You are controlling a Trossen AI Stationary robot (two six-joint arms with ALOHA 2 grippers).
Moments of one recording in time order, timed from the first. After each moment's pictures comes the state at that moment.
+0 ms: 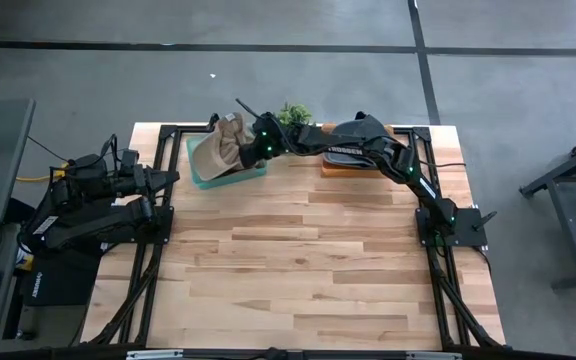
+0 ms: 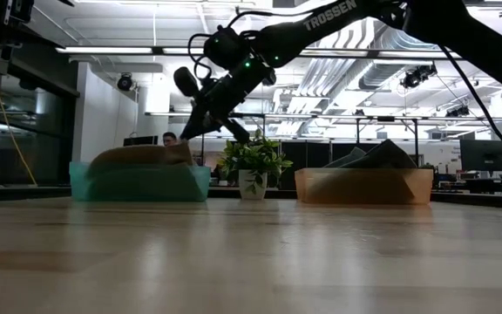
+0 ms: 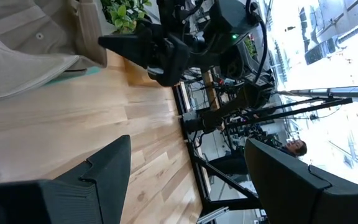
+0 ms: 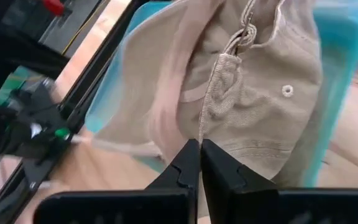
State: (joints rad) left arm 0.40 0.06 0.72 -0.85 0.05 -1.20; right arm -0.35 2.31 2.02 -0.36 -0.07 0.71
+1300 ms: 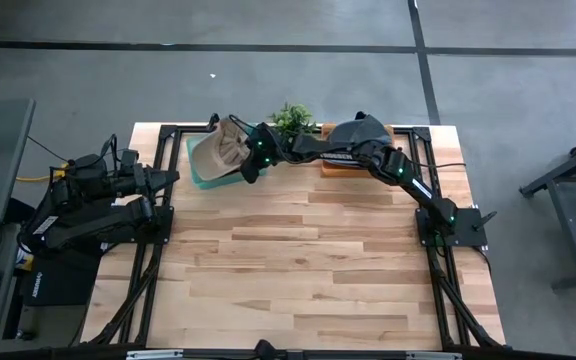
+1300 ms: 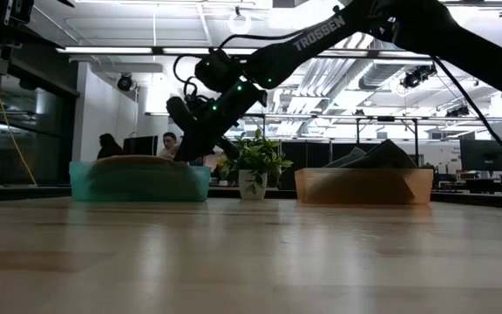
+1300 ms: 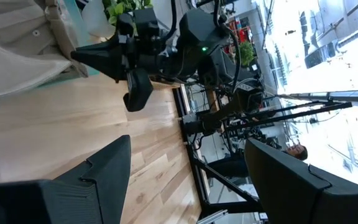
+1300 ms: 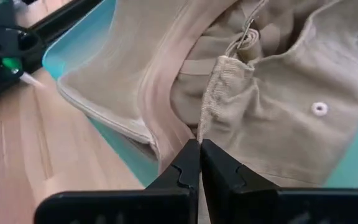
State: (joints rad) left arm 0.40 0.06 0.72 -0.85 0.04 -1.22; right arm -0.34 2.41 2.02 -0.29 -0.07 0.33
